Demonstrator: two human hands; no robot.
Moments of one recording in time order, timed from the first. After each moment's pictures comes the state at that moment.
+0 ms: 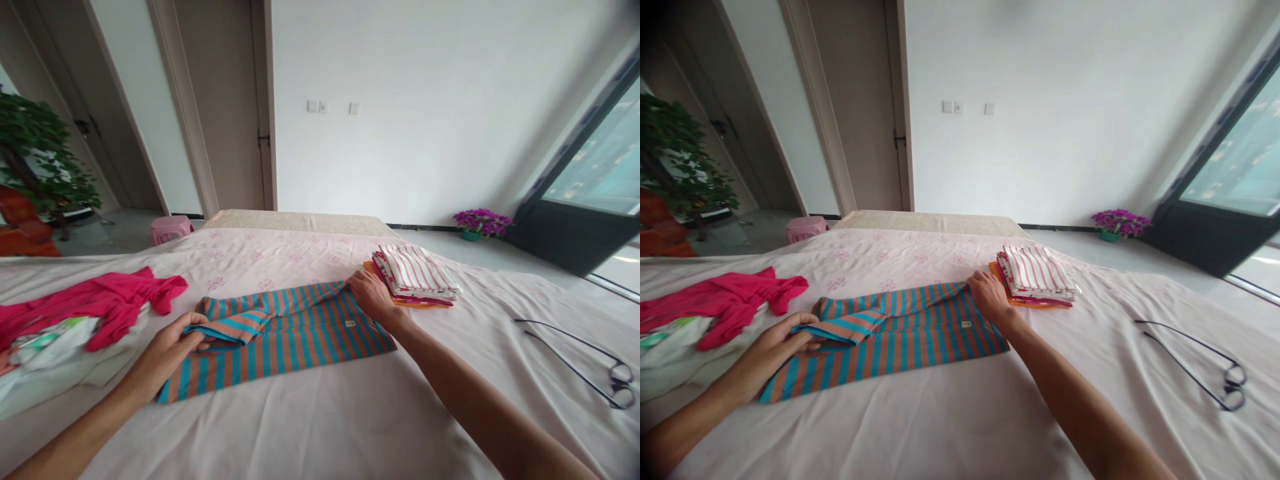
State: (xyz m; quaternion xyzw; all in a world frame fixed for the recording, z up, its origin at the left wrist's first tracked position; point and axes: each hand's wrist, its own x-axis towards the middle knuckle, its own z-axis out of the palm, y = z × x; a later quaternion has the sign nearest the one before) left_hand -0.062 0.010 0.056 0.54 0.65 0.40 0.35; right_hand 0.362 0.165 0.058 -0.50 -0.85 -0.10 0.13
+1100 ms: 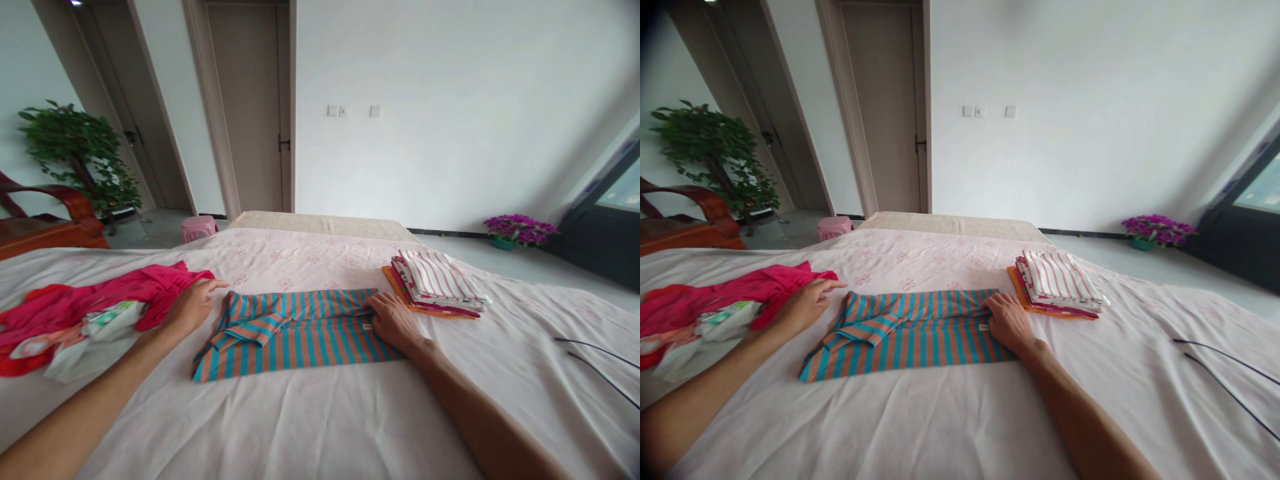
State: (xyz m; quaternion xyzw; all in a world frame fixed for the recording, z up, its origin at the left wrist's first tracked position) left_hand -0.129 0.067 0.057 0.67 0.69 0.27 0.04; right_hand 0.367 0.120 0.042 -0.47 -0.86 -0.06 0.18
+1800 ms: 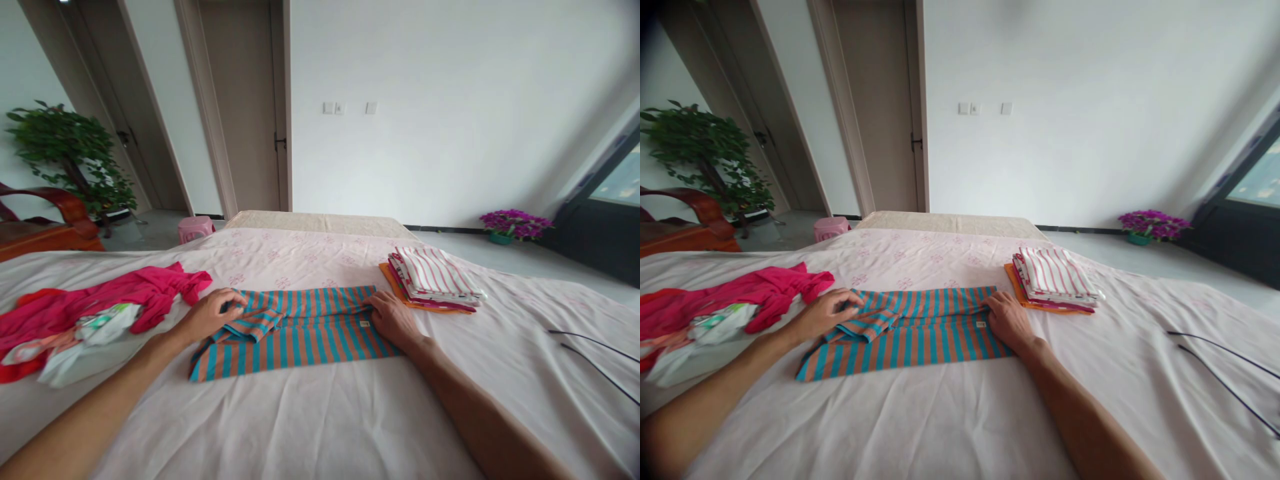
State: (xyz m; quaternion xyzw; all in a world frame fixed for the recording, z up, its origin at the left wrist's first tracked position) left_hand -0.088 0.059 0.061 0.77 0.58 0.24 0.11; right_hand 0.371 0.119 0.040 -0.50 -0.85 -0.03 0.18
